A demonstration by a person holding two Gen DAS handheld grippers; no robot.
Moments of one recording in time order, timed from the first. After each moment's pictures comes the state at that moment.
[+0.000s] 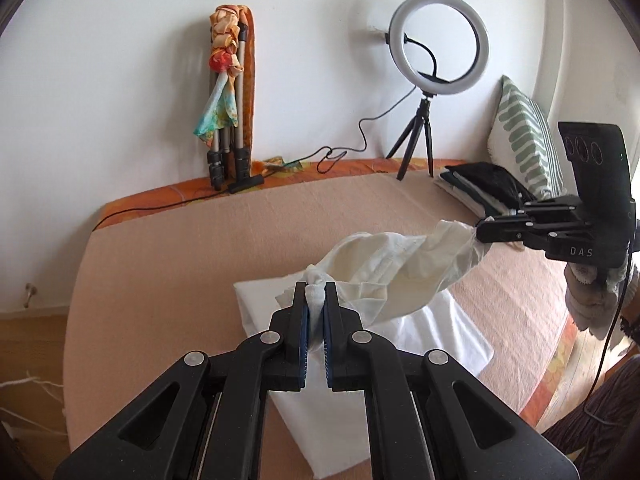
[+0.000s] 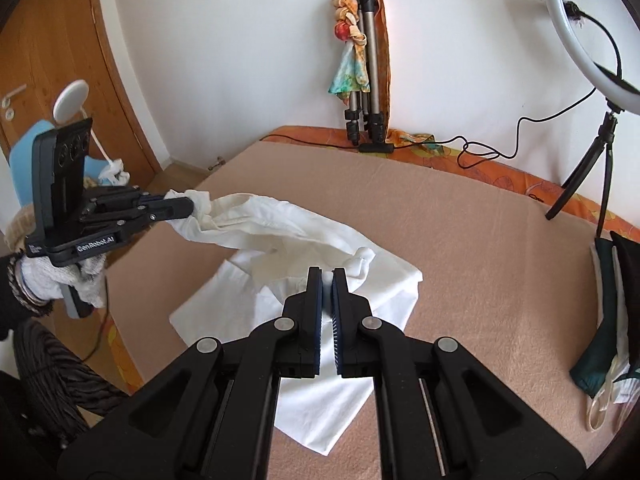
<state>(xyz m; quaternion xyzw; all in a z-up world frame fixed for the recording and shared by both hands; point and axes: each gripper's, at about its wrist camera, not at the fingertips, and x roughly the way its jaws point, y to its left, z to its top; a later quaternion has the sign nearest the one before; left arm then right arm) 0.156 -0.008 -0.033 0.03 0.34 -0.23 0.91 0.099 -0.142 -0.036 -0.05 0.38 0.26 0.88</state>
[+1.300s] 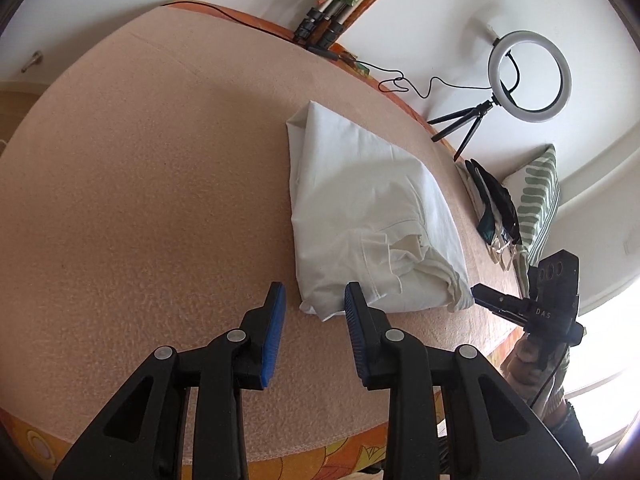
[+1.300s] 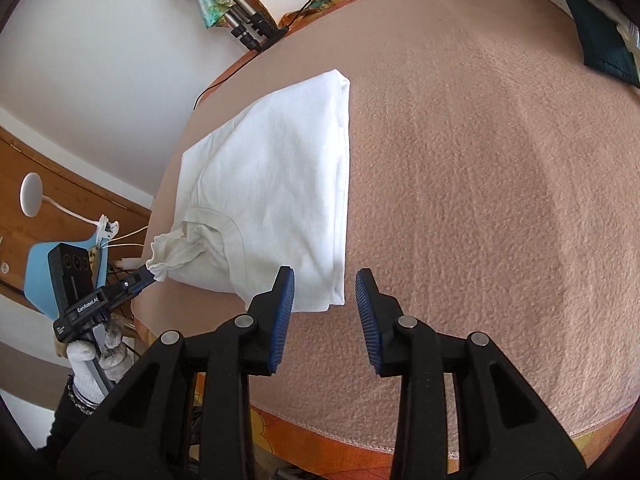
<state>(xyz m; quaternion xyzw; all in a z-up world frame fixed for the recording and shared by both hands) 0.107 0.061 -0.121 -0.23 0.49 -0.20 0.82 0.045 -0.212 -0.148 0.22 0.53 0.17 0.80</state>
